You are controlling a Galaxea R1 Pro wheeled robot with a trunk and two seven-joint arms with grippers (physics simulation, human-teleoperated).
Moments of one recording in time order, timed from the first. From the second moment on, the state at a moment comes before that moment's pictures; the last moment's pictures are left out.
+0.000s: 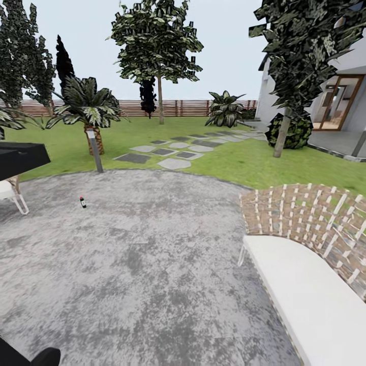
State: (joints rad) left arm -0.17 0.01 0.00 -0.29 0.00 -0.34 0.01; right arm -0.02 -0.06 -0.11 -0.44 0.01 -0.39 0.01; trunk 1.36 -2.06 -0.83
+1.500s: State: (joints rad) left arm -0.17 0.01 0.00 -0.29 0.00 -0.34 0.01; right arm -0.02 -0.06 -0.11 -0.44 0.01 -0.39 0.01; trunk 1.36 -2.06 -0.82
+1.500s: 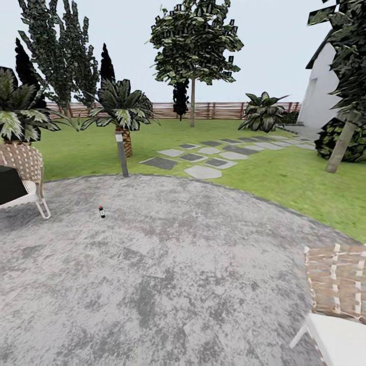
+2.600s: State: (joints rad) left arm -0.17 0.01 0.00 -0.29 0.00 -0.34 0.01; right arm -0.02 -0.06 -0.10 -0.44 0.01 -0.39 0.01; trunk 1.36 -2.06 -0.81
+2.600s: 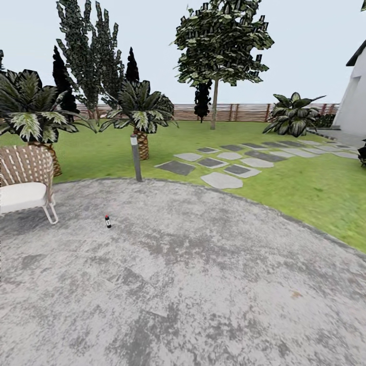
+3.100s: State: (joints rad) left arm -0.17 0.01 0.00 -0.29 0.00 -0.34 0.01; right arm -0.02 -0.06 -0.10 -0.44 0.01 -0.39 0.01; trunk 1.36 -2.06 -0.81
